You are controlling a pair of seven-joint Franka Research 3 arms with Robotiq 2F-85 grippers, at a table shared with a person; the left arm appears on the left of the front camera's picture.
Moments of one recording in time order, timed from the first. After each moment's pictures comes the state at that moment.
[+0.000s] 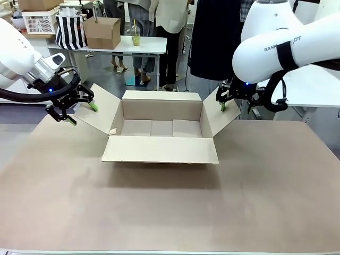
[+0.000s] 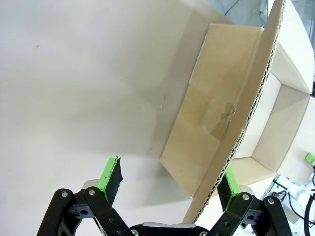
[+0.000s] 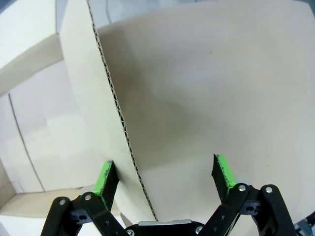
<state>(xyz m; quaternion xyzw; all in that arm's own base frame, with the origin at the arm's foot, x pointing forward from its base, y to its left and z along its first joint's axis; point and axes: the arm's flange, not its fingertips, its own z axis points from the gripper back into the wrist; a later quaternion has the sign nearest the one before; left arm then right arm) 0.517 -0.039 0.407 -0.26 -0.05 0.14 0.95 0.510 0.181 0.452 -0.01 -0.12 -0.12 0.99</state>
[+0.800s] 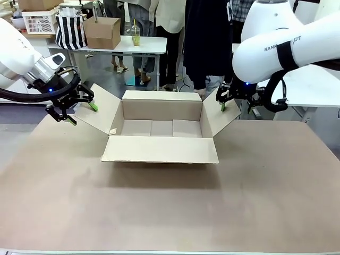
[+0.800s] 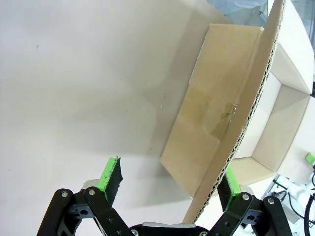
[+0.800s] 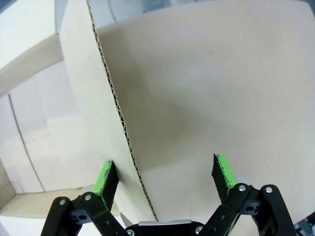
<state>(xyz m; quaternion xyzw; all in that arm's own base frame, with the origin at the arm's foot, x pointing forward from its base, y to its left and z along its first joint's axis) 0.517 -0.039 0.407 -0.26 -0.05 0.14 0.95 0.510 0.181 0.452 -0.01 -0.12 -0.12 0.99</state>
